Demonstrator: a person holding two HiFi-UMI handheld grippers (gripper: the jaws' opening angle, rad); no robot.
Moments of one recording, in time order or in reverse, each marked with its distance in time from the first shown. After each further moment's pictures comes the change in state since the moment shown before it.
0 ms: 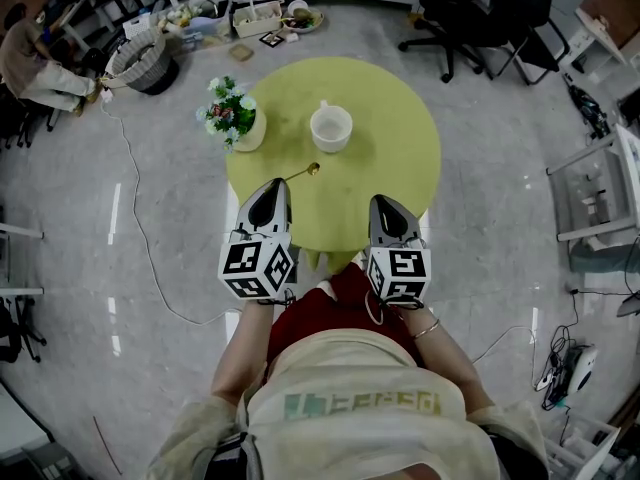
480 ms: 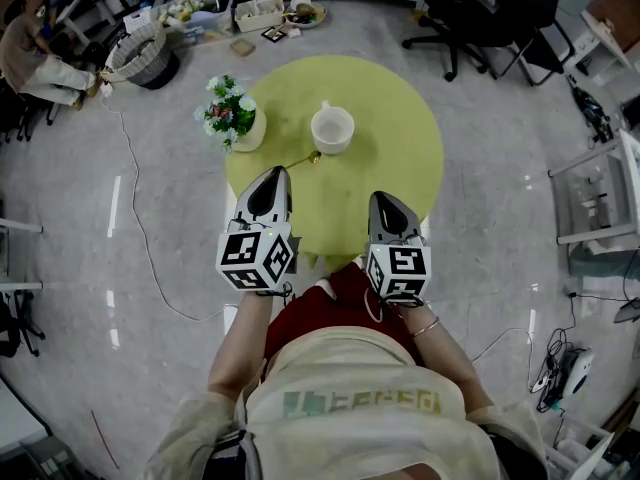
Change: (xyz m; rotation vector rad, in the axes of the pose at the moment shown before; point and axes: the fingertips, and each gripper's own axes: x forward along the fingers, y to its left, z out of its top) left arm 0.029 0.006 0.016 0.009 -0.026 -0.005; right arm 0.024 -0.006 0.005 0.003 0.007 0.010
